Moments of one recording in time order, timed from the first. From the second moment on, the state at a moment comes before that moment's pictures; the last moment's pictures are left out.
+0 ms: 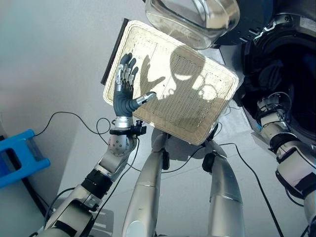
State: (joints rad) left arm -0.50 0.42 -0.45 0.10 -0.36 -0.69 0.44; right arm -1.00 -0.71 0.75 1.25 -1.27 0.31 0.04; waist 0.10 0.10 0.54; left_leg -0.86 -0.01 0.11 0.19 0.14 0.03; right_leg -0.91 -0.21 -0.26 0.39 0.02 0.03
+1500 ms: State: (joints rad) left arm -0.50 0.46 -0.41 -0.01 -0.37 -0.67 0.46; right arm -1.03 -0.76 0.69 1.31 -0.59 0.26 0.03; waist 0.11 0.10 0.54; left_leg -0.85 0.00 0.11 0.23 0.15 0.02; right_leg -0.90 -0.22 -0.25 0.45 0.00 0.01
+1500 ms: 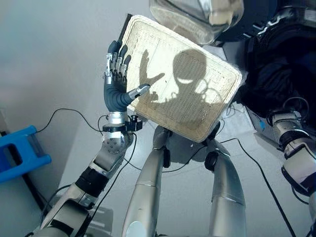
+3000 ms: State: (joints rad) left arm -0.59 0.45 -0.37 0.08 -0.43 -0.57 0.46; right arm -1.02 -0.52 -0.18 0.91 1.89 -0.72 -0.21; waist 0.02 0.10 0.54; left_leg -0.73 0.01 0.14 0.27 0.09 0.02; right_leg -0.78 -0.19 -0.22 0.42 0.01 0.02
